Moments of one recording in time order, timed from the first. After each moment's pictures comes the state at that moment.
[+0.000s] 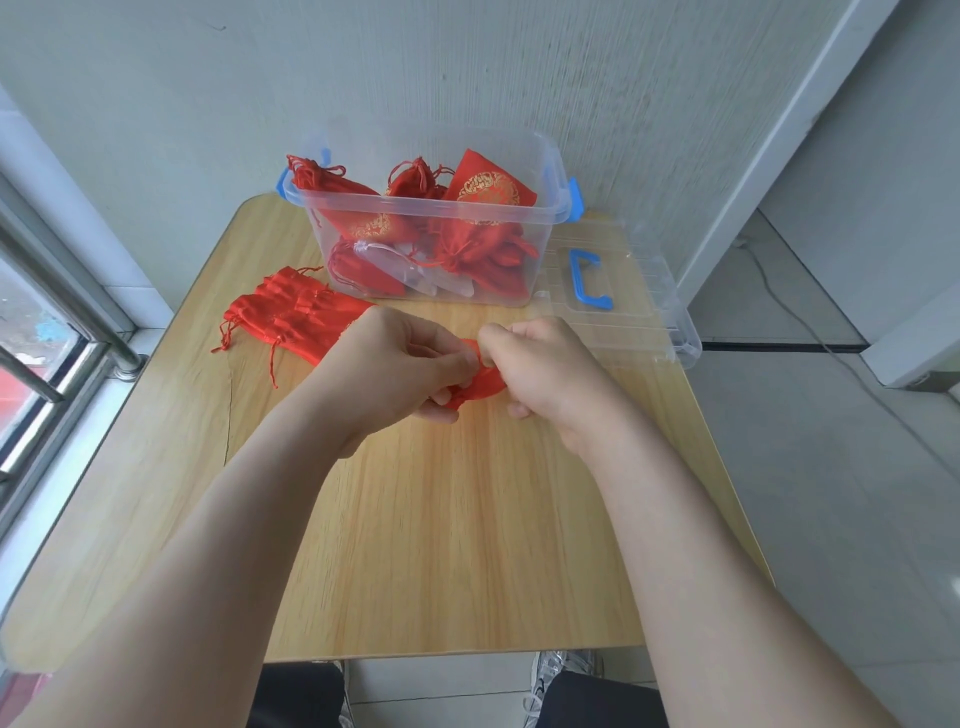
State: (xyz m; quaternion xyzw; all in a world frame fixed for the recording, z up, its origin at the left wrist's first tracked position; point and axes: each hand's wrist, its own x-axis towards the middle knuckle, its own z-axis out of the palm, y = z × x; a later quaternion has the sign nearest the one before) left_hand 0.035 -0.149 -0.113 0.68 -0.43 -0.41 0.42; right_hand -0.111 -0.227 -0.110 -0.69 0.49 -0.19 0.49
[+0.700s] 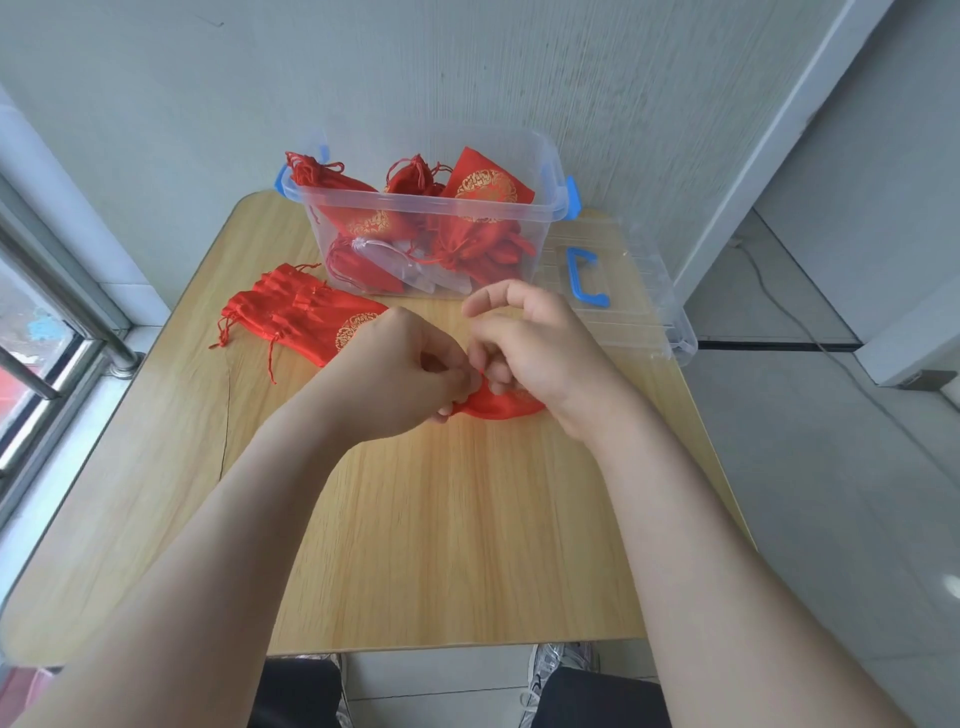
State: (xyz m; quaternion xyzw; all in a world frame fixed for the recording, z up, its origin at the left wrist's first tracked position) left_hand 0.036 -0.147 -0.111 0.70 -0.57 -0.31 0.30; right_hand -0.113 -0.233 -0.106 -0.67 0.40 -0.24 0.58
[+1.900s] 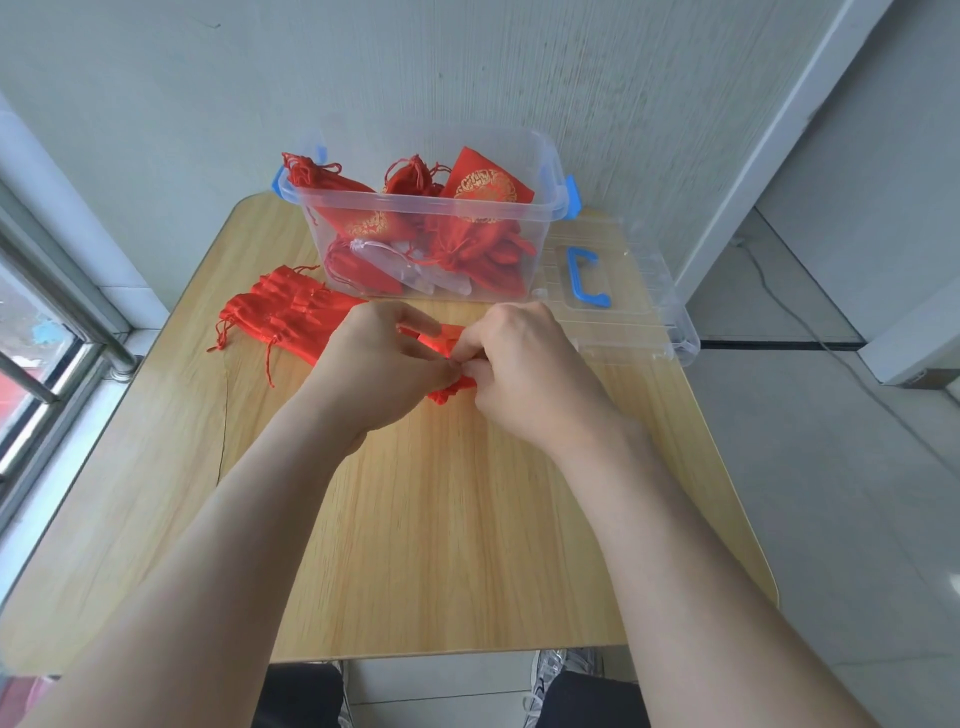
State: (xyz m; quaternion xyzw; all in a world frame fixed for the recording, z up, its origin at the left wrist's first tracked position) left_hand 0.034 -0.148 -0.111 0.75 -0.41 -0.34 0.40; right_hand -0.110 -0.227 -0.121 -0.90 0.32 -0.20 0.21
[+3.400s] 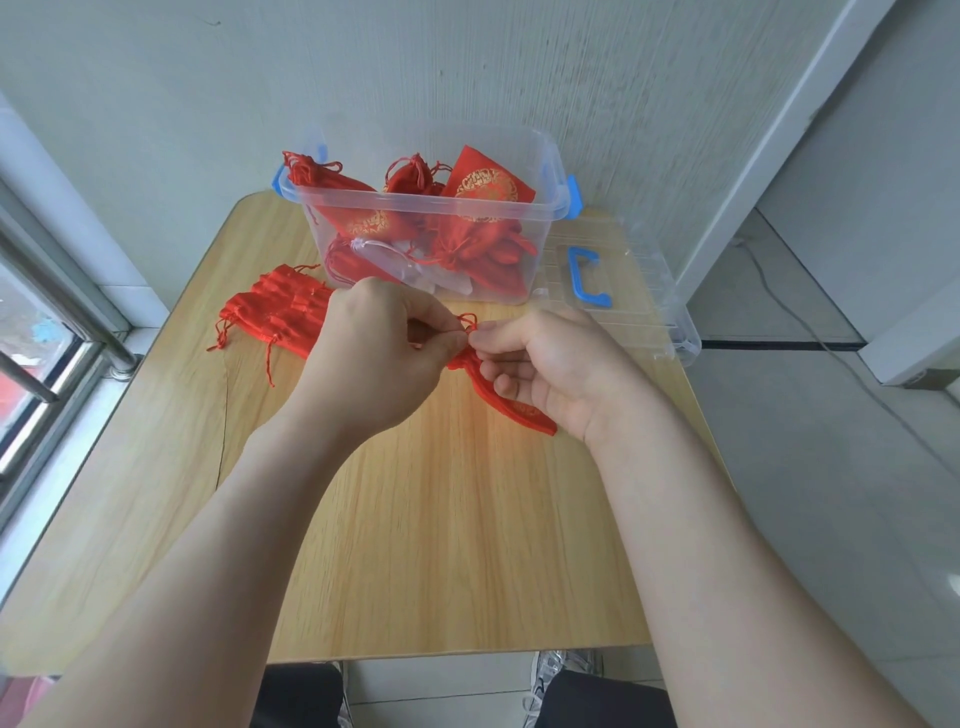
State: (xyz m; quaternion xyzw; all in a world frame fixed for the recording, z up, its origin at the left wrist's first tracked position) left_hand 0.037 -0.150 -0.112 0.70 -0.59 -0.09 0.39; right_hand -0.115 -0.238 -0.107 -0.48 0.48 -0.23 0.70
